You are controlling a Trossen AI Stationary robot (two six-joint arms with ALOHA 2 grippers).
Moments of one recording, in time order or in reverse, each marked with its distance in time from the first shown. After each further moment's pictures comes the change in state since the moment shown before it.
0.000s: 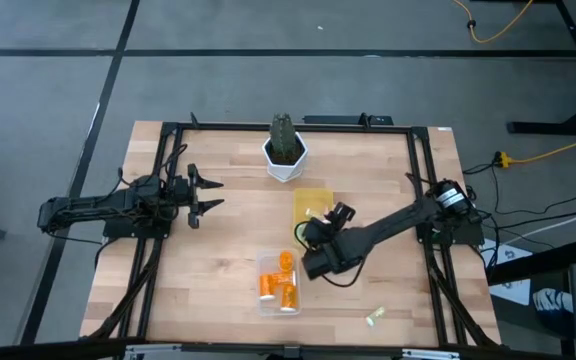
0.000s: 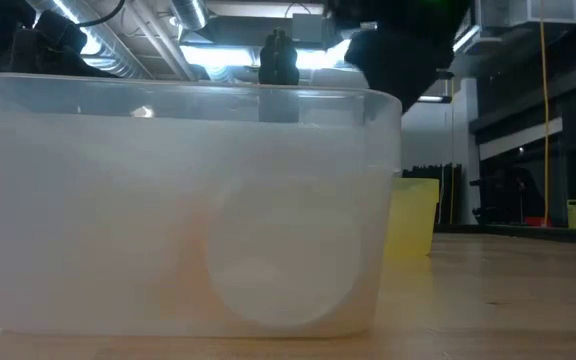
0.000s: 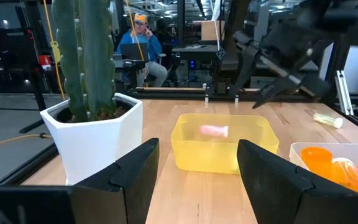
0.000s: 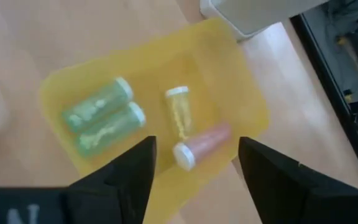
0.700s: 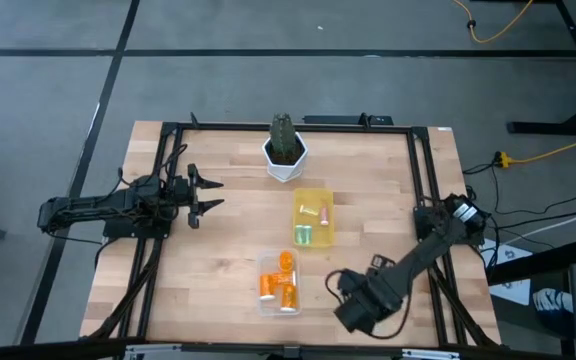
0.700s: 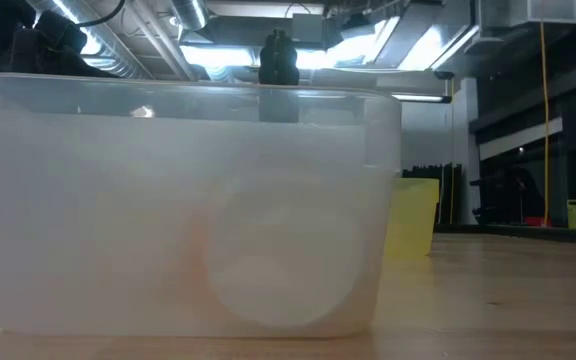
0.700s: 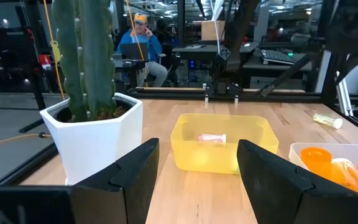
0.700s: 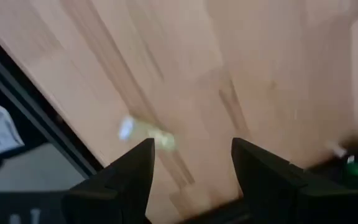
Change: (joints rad) left arm 0.000 0.000 0.000 0.000 0.000 -0.003; right arm 0.287 -0.001 0.211 -0.294 -0.778 0.254
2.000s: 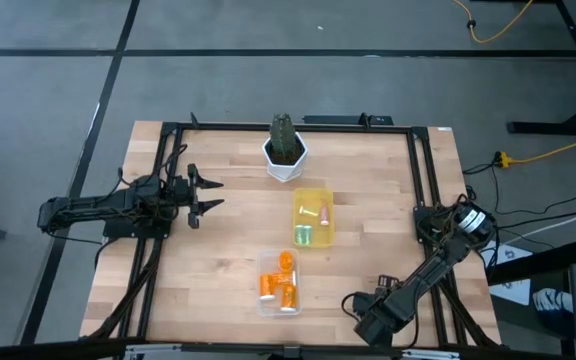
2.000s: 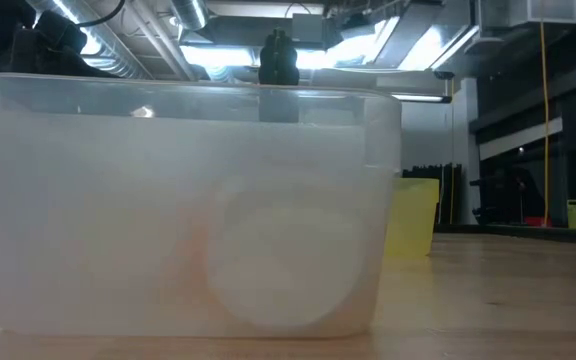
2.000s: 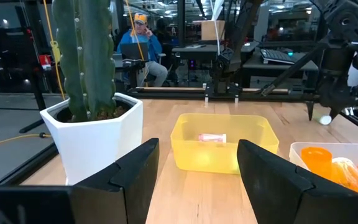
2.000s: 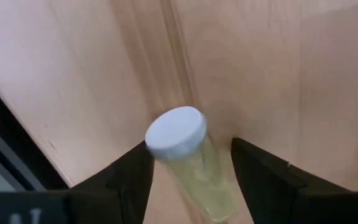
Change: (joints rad) left arm 0.000 0.000 0.000 -0.001 0.000 0.002; right arm 0.167 -0.002 -0.525 0.597 -0.112 -0.009
